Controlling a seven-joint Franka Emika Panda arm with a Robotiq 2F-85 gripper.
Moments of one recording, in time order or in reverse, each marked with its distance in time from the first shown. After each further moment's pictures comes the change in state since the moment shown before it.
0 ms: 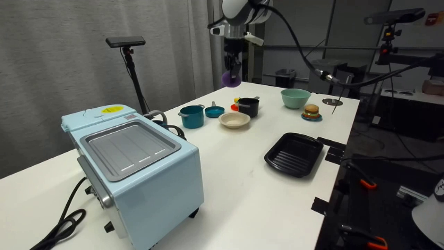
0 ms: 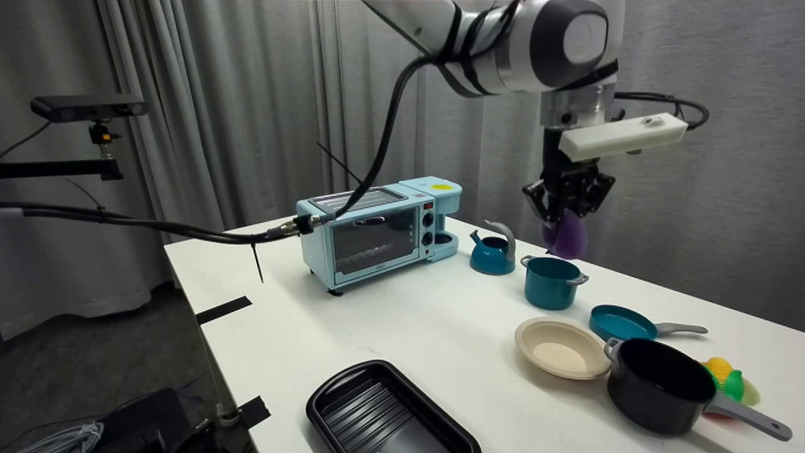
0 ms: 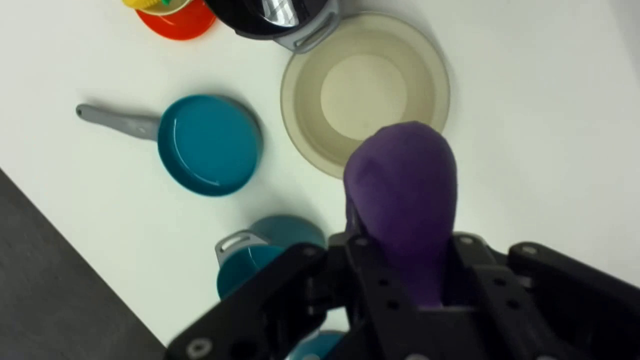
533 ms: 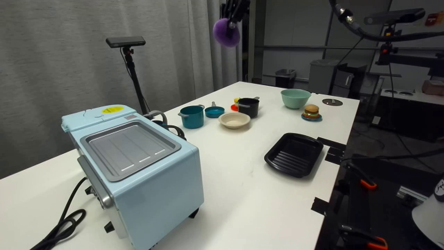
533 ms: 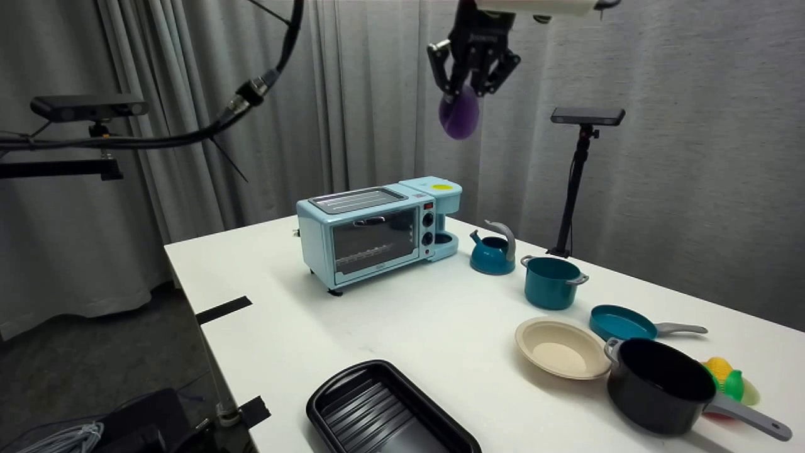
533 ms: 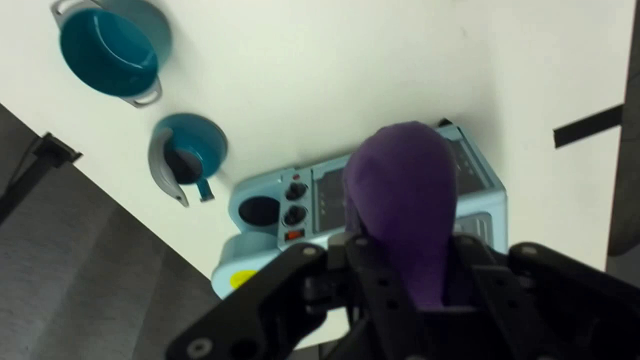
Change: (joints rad) arm 0.029 -0.367 0.022 -0.082 0.431 -0.344 -0.149
